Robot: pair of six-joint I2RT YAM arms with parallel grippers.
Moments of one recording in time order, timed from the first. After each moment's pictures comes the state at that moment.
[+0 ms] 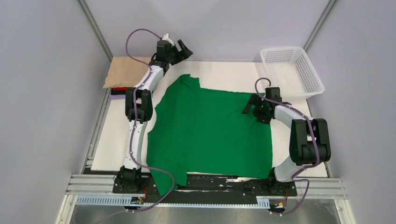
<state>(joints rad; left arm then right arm) -0.22 2.58 2.34 -0.05 0.29 -0.66 0.03 1.61 0.89 -0.26 -0.21 0.48</state>
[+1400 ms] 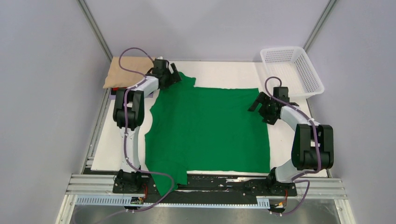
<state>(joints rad) -0.19 2.24 1.69 -0.17 0.04 -0.60 -0.05 1.56 0.89 -0.32 -0.20 0.57</state>
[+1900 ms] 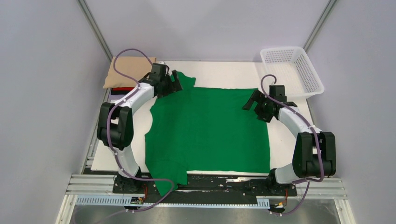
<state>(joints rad) -0.26 1.85 1.41 -0.32 0.04 -0.58 0.01 1.46 0.89 -0.34 -0.26 0.56</state>
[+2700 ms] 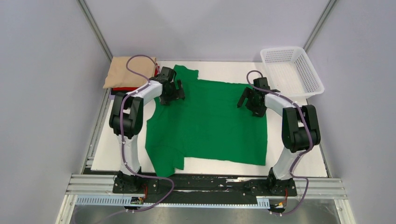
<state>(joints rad) -0.30 2.03 1.46 -0.50 -0.01 -0.56 0.13 1.77 1.10 -0.41 -0.04 0.59</state>
